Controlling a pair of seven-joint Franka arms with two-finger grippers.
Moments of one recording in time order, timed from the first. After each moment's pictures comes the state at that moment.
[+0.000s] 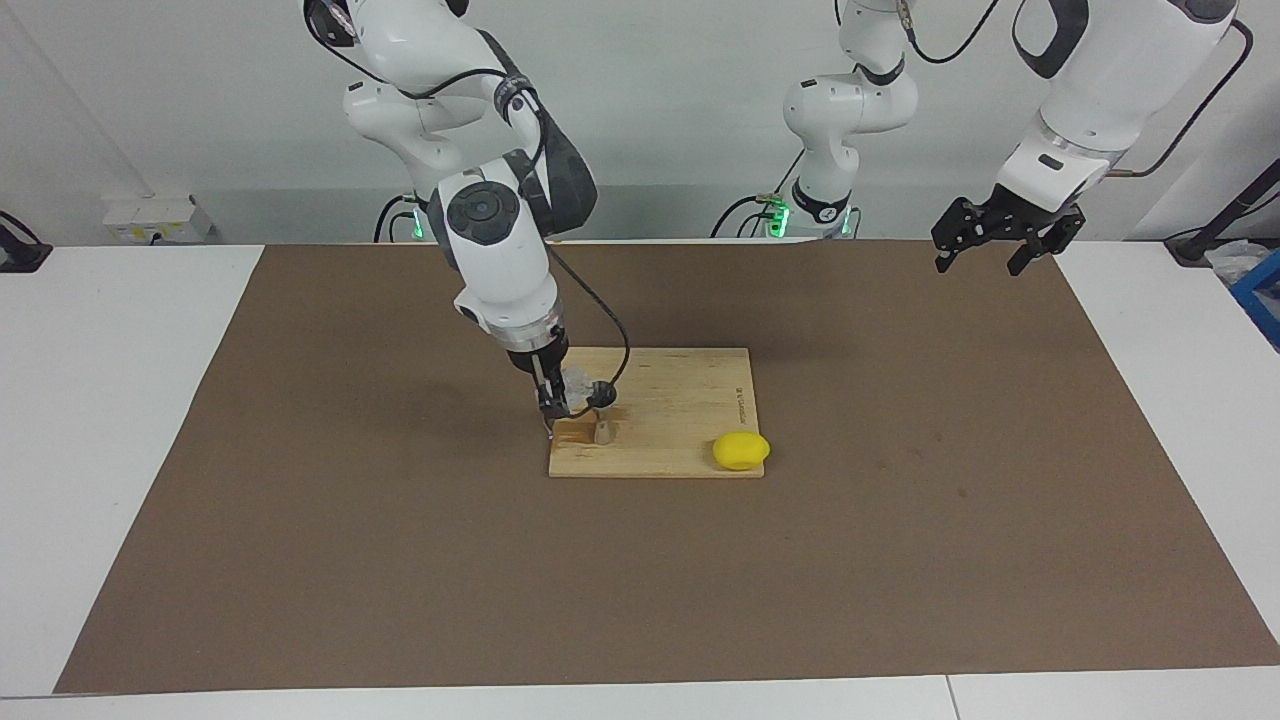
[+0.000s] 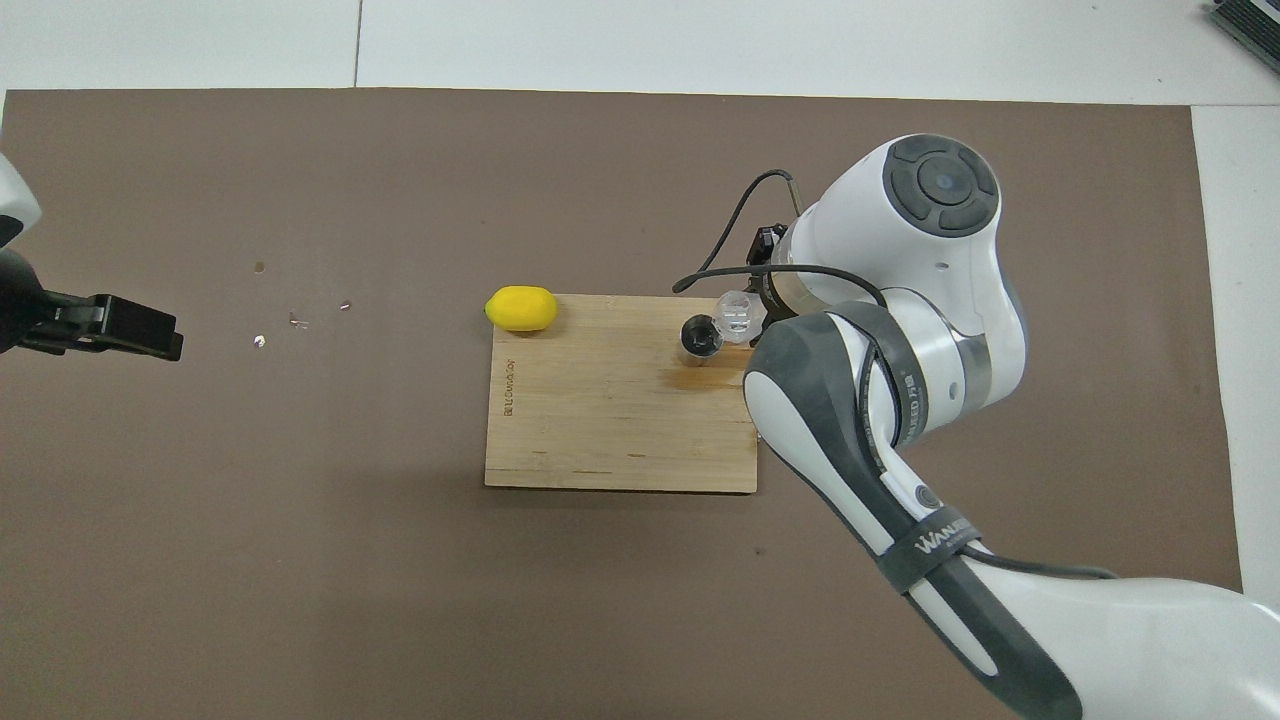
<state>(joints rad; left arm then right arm) 0.03 -0.04 -0.10 -1.63 -0.03 1.56 0.05 0.27 0.33 0.12 -1.65 0.11 2.01 1.78</state>
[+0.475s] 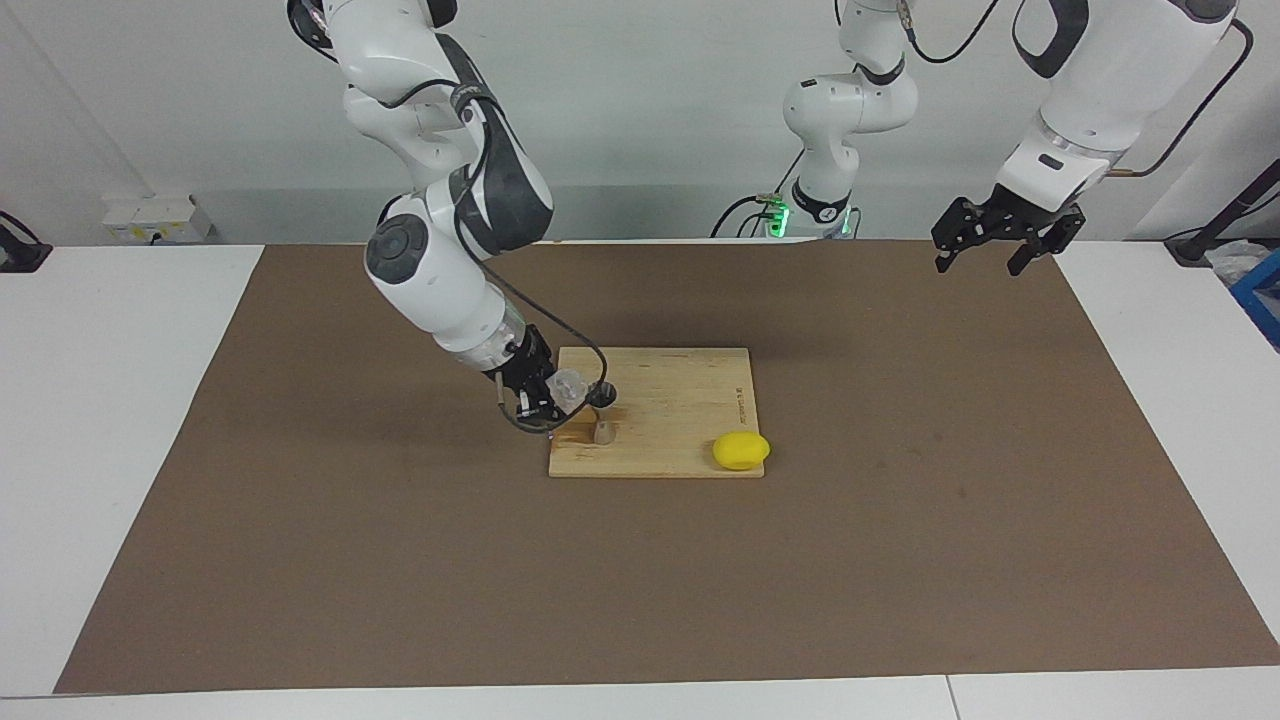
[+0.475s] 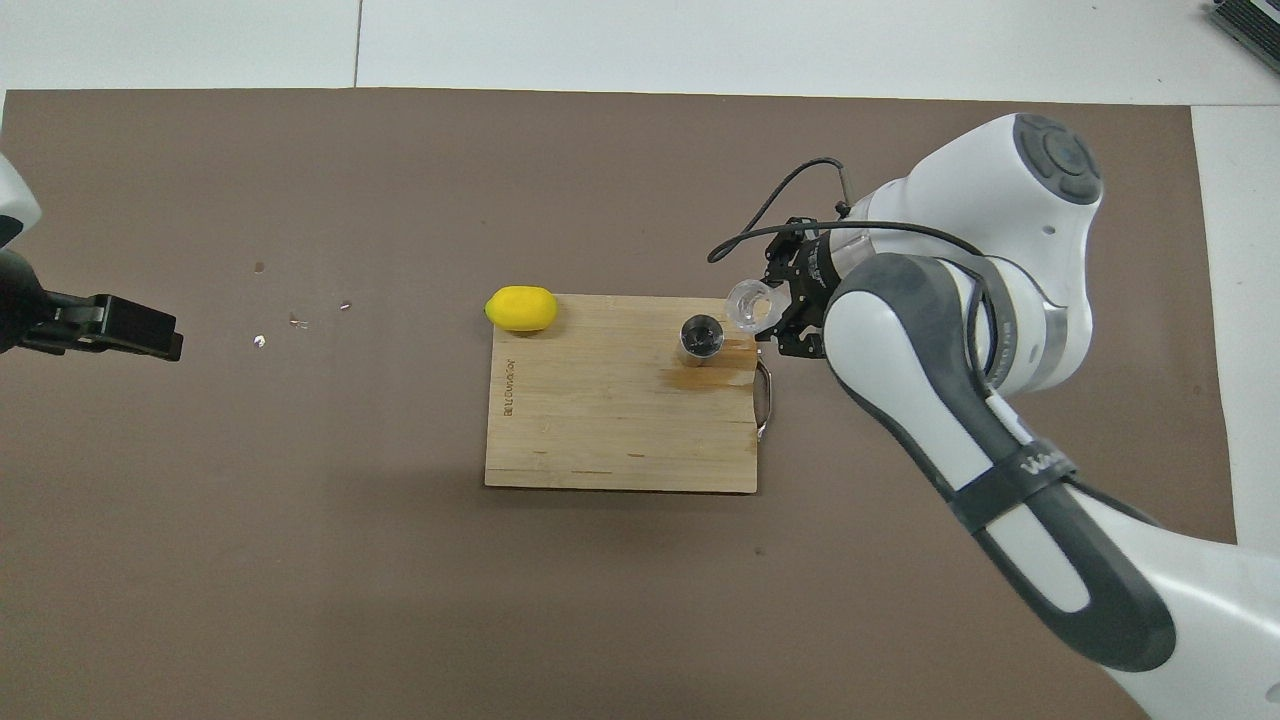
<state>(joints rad) 0.03 -0.04 -0.10 -1.63 -0.03 1.56 0.05 0.15 0.33 0.12 -1.69 0.43 2.01 1.59</state>
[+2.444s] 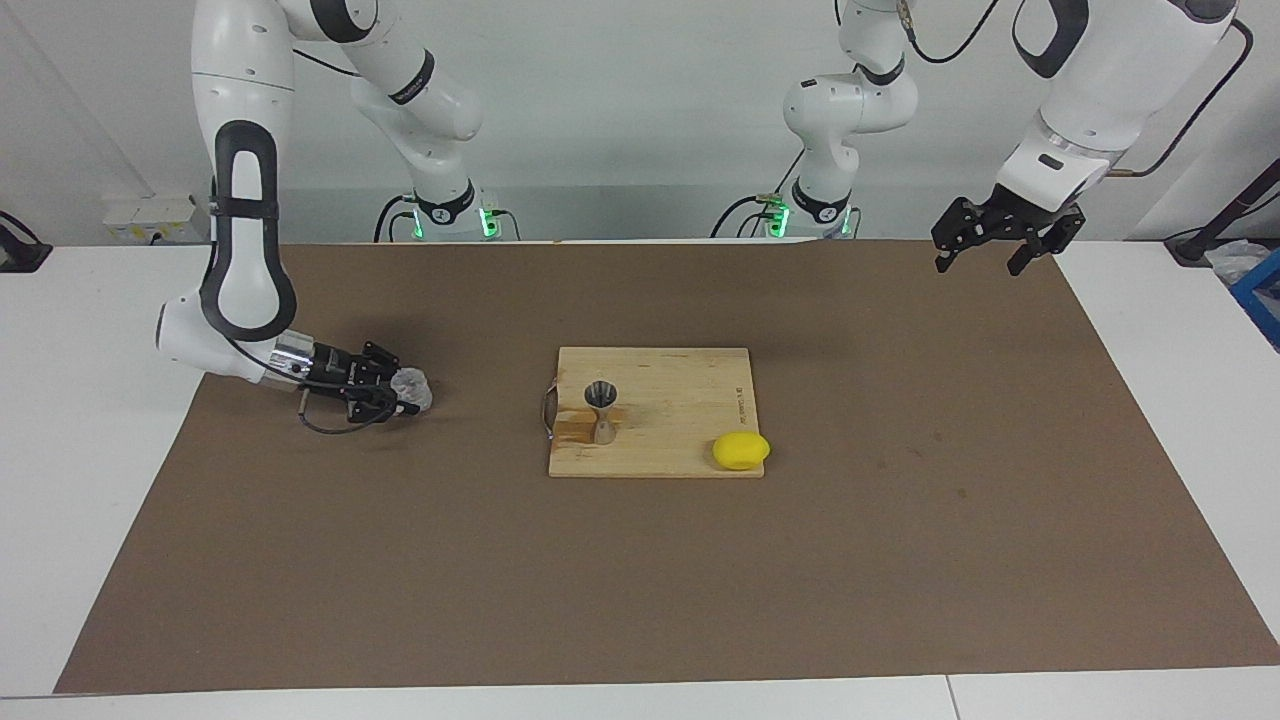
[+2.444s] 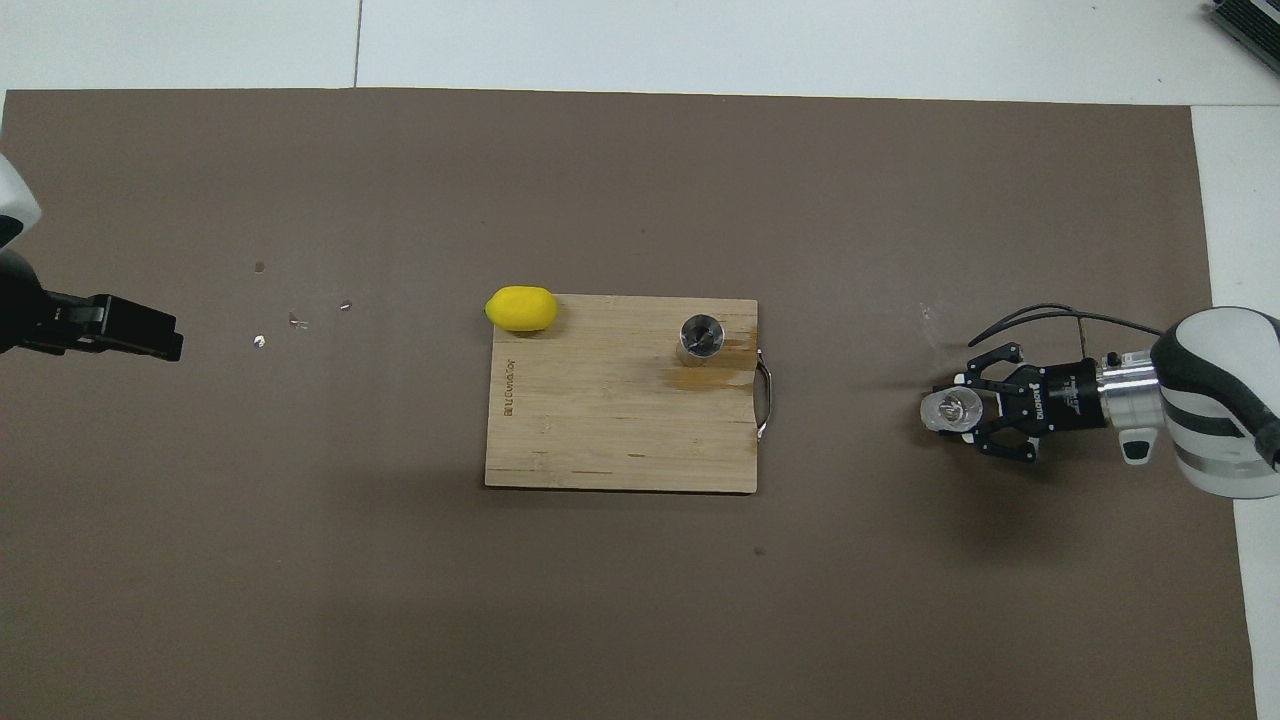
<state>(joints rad) 0.03 -0.04 -0.10 -1.63 -0.03 1.56 0.05 -0.41 0.33 0.11 -2.13 0.83 1.95 0.69</state>
